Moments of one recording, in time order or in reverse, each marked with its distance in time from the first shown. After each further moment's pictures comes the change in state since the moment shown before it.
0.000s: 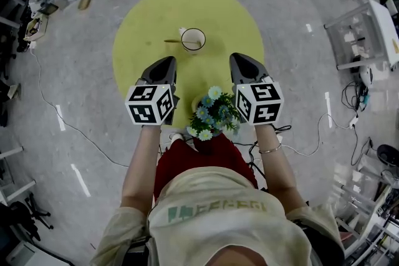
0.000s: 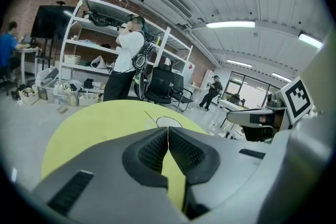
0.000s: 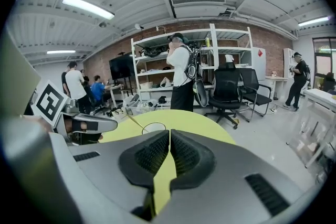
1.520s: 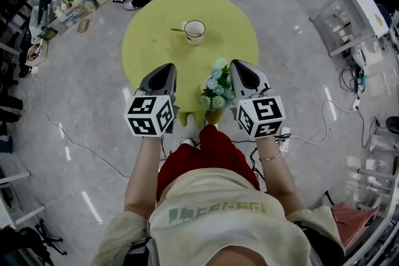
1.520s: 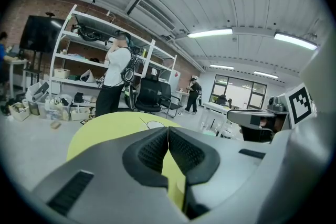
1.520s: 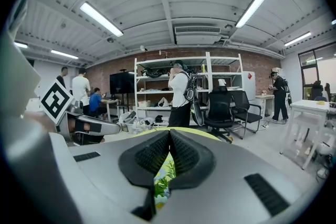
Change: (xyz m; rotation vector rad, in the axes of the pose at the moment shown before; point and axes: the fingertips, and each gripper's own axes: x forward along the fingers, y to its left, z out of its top) left arm -0.172 -0.043 -0.023 0.124 -0.097 -0.110; right arm -0.161 0.125 -0.020 -0.032 -0.252 -0.089
